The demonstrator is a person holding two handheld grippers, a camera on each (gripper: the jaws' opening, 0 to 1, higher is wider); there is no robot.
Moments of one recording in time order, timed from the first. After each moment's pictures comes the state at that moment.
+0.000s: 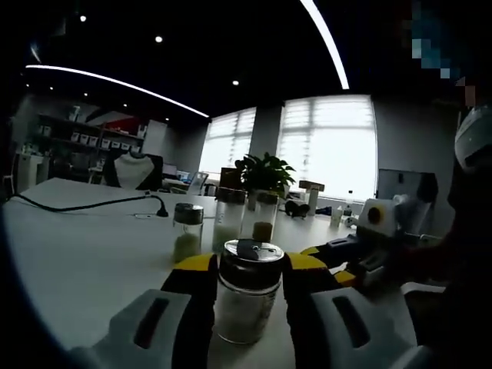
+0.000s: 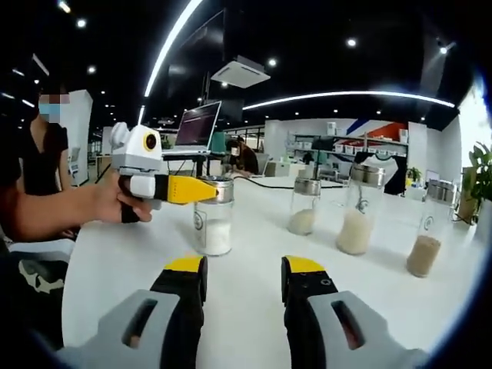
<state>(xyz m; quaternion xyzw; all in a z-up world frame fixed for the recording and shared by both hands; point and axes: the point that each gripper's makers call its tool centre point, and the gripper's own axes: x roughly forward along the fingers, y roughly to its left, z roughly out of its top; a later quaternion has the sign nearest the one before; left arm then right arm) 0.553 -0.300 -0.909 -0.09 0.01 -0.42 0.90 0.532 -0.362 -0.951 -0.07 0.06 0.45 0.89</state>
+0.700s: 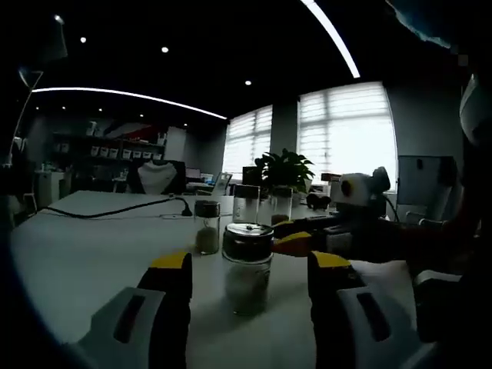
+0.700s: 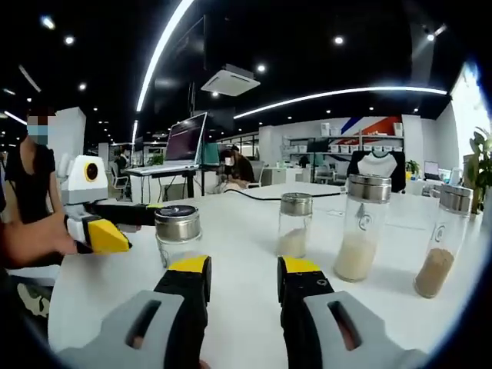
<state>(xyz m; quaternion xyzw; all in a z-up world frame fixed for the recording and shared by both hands) 0.527 -0.280 -0.917 -0.03 0.01 -0.34 0.94 0.589 -0.345 -0.933 -0.03 0.06 0.43 0.90</state>
